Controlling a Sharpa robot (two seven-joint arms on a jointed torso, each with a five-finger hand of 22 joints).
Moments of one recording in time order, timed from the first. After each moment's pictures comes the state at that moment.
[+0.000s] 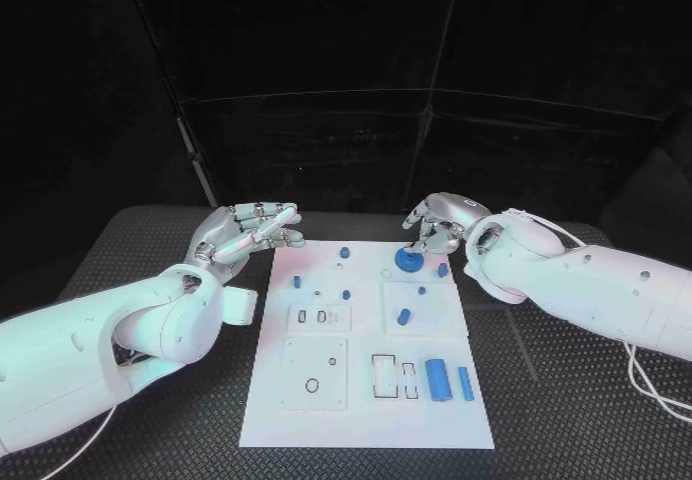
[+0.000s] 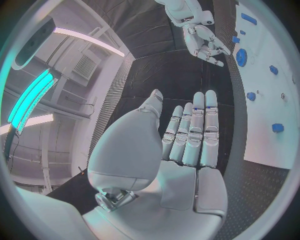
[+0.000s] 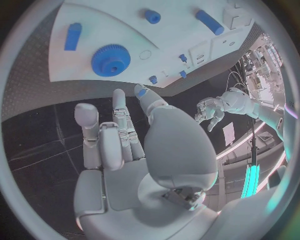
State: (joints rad) left arm 1.11 -0.95 0.06 1.68 -0.05 -0.41 0.48; left_hand 1.39 -0.07 0.06 0.20 0.05 0.91 0.21 0.17 0.07 0.99 0.16 0.15 0.07 1.11 0.10 0.26 0.19 0.18 1.00 0.21 0.36 0.16; right arm 1.21 -0.74 0.05 1.36 -1.48 -0.34 -0.19; right_hand 1.29 -0.16 0.21 -0.01 0.23 0.93 0.14 0.10 0.07 1.32 0.05 0.41 0.25 1.47 -0.02 1.41 1.19 0.16 1.17 0.09 1.23 0.81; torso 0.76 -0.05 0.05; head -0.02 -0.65
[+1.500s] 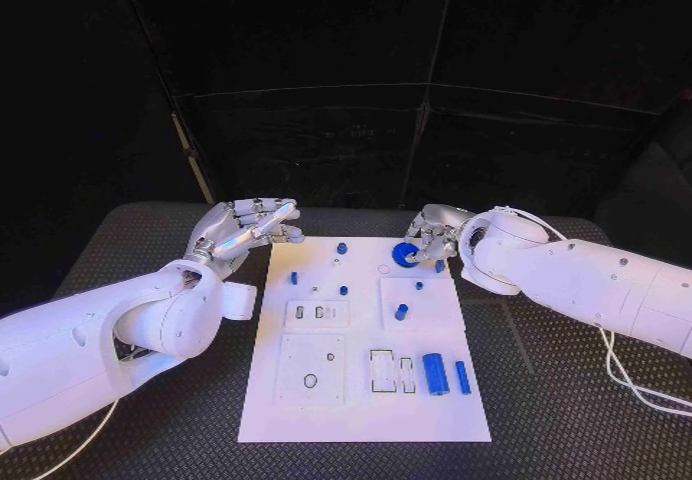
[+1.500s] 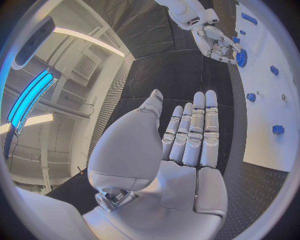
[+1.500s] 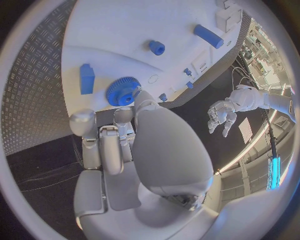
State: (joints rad) left arm 1.11 -0.94 0.06 1.67 -0.05 -0.40 0.48; left_hand 1.39 -0.07 0.06 0.20 0.05 0.91 0.21 0.17 0.07 0.99 0.16 0.15 0.07 1.11 0.11 0.26 0.19 0.18 1.00 0.21 0.36 0.17; right arm 1.20 -0.68 0.05 1.26 -1.39 -0.16 -0.27; right_hand 1.51 -0.14 0.05 0.26 0.27 0.86 0.16 0.19 0.08 1.21 0.07 1.01 0.89 1.46 -0.01 1.50 1.31 0.14 1.20 0.10 1.28 0.91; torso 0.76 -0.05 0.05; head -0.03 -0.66
